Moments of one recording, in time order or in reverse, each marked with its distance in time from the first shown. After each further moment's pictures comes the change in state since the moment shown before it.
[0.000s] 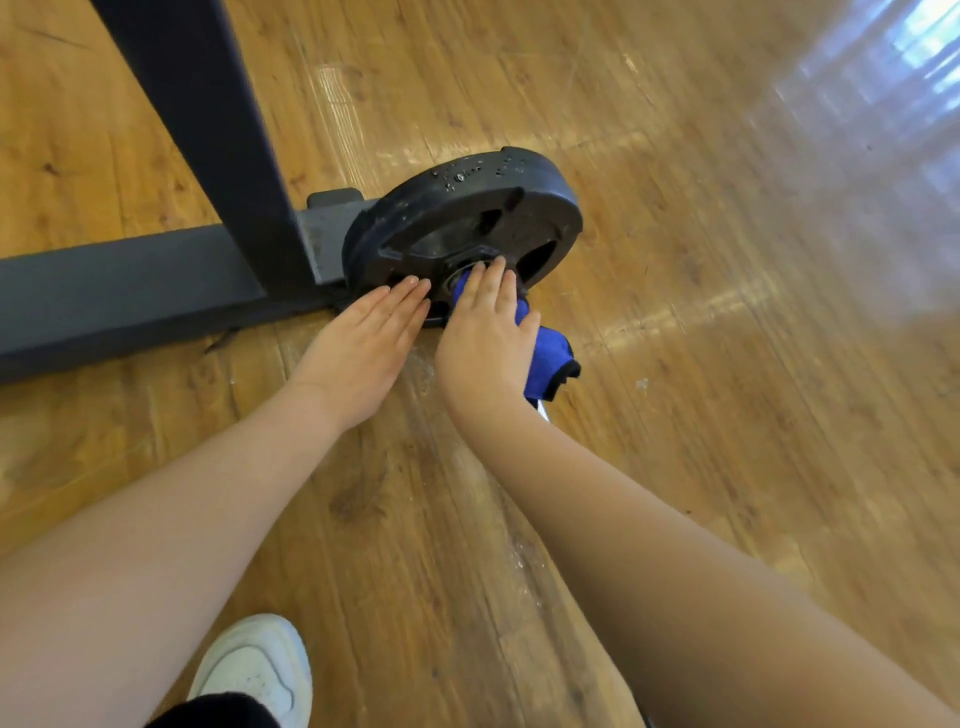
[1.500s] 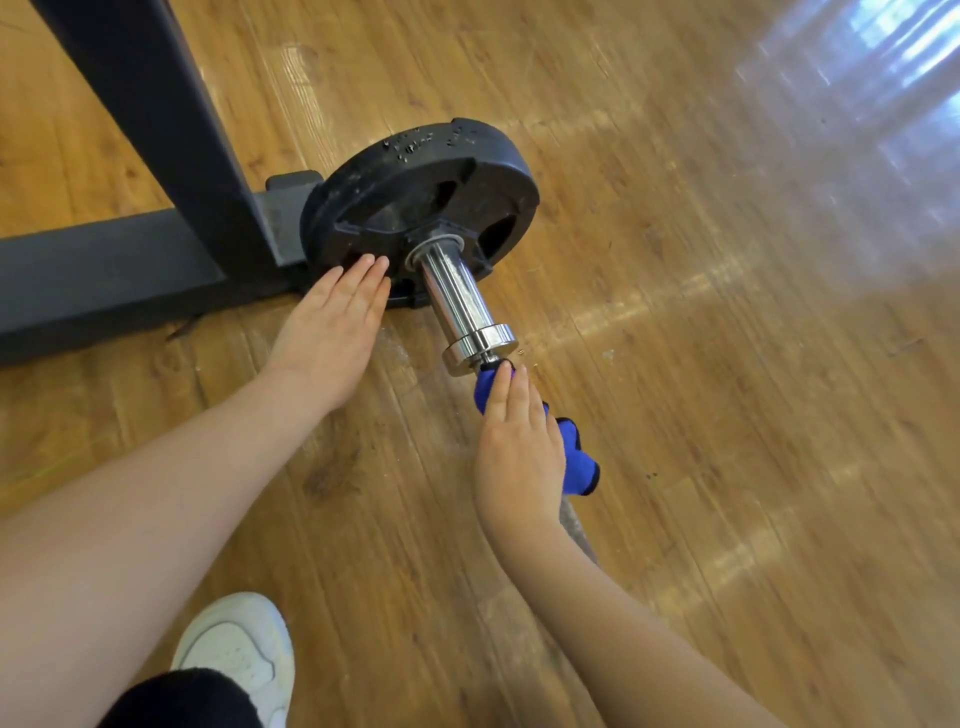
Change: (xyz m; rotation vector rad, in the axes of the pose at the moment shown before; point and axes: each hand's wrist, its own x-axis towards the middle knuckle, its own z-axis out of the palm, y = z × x) left_hand 0.002 0.013 -0.005 -0.051 -0.040 -0.090; right_hand -0.107 0.065 0.026 0.124 -0.108 0.034
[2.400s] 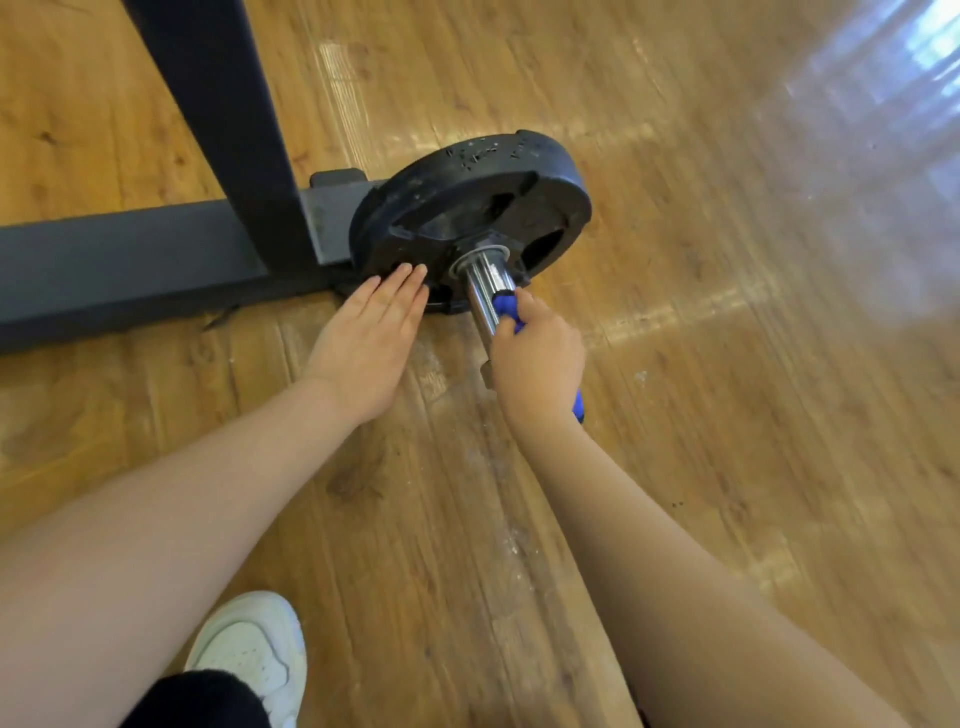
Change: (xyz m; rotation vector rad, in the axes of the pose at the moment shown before) left_hand -0.006 -0.002 0.001 -0.115 -0.005 -0.017; right_hand 0.087 -0.034 -0.034 0.496 0.275 0.071
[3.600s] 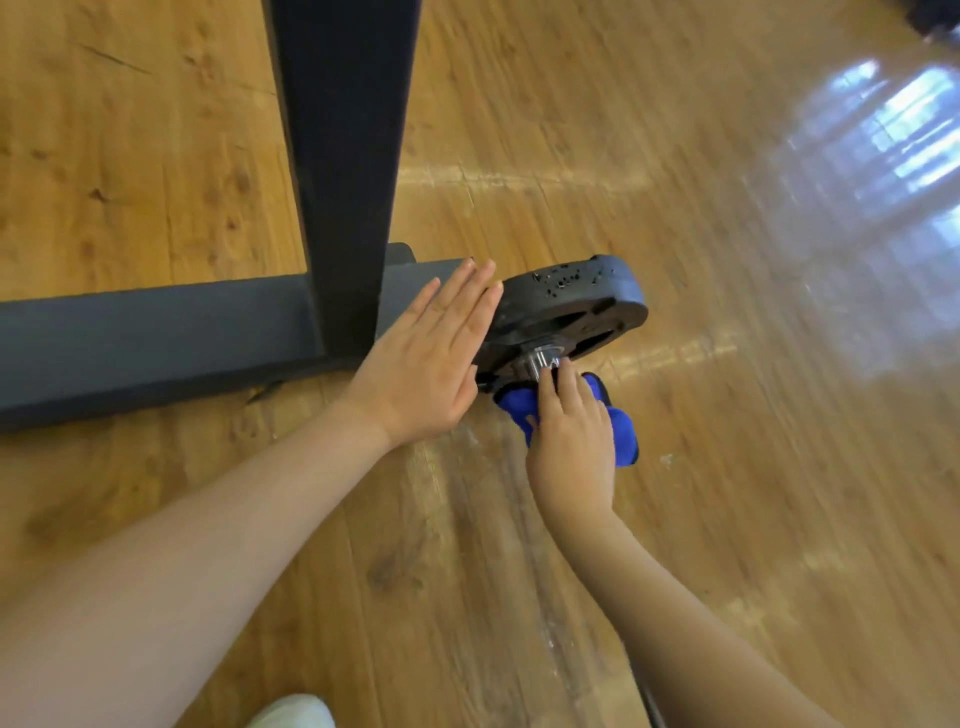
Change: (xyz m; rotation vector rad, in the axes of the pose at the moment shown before) left_hand 0.044 -0.063 0.012 -0.478 0.588 0.058; right_hand 0.010 -0.009 0.027 -0.428 -0.040 -0.276
